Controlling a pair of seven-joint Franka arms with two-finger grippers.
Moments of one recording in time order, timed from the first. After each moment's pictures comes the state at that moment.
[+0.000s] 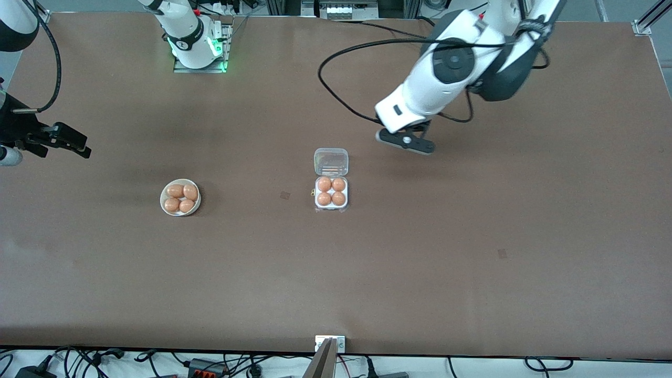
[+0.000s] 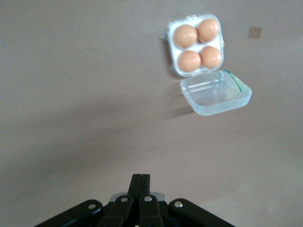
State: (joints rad) left arm -0.18 0.22 -0.50 -1.86 -0.13 1.97 -0.39; right arm -0.04 0.04 -0.01 -1.68 0.02 1.77 -0.04
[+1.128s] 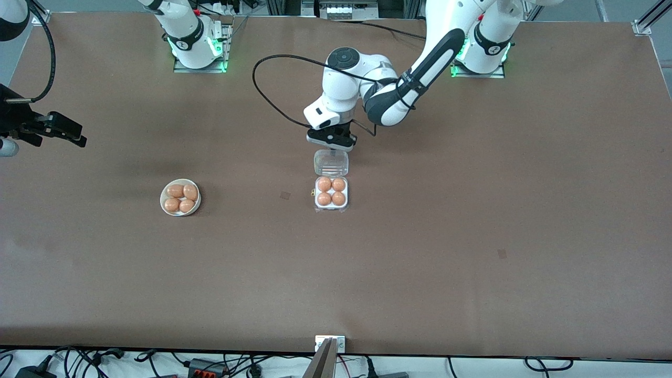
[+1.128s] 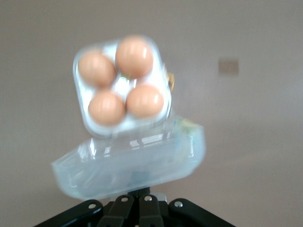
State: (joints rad) left arm -0.45 0.61 -0.48 -1.81 0.65 2.52 -1.09; right arm -0.04 0.03 -0.02 -1.65 0.00 1.68 -0.05
